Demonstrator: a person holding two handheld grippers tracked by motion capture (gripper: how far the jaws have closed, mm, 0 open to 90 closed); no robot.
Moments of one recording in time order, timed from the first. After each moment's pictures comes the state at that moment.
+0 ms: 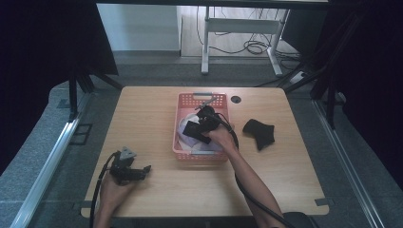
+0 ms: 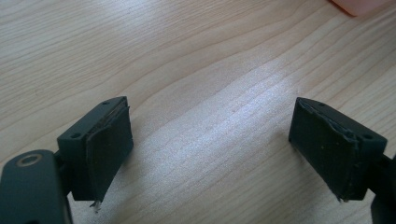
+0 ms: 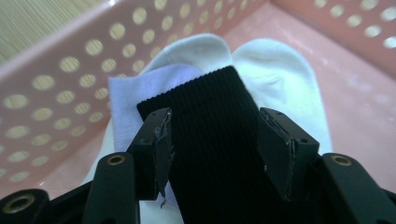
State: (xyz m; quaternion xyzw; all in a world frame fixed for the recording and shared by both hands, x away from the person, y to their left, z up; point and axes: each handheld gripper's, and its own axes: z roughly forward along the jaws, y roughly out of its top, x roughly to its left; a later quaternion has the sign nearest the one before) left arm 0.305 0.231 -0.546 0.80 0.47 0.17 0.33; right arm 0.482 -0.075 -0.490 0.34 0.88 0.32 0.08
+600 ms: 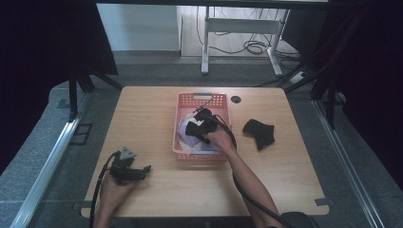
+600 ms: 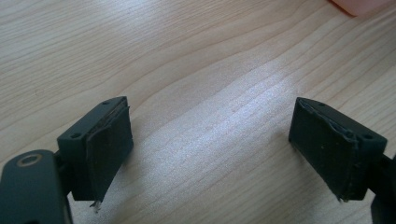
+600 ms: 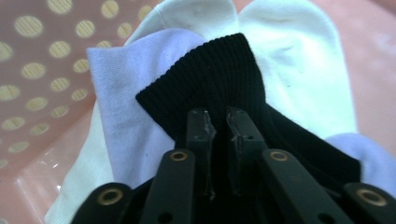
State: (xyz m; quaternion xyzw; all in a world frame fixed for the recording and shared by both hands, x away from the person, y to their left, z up) left arm 0.305 0.232 -0.545 0.81 0.46 0.17 0.33; right arm 0.483 -0.070 -0.498 0.36 0.89 0.27 0.06
